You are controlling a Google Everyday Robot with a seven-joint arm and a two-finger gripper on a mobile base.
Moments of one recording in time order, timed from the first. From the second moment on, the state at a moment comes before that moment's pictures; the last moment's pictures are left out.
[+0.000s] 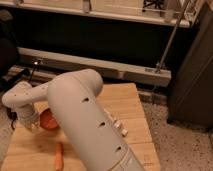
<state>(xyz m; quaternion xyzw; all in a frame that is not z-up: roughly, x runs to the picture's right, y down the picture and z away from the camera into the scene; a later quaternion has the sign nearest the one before) -0.393 0.212 0.799 -0.39 0.16 0.41 0.81</state>
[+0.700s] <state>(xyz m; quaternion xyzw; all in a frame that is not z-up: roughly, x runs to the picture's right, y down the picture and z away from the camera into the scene) -0.342 0.156 0.873 -0.38 0.15 0.45 0.79</state>
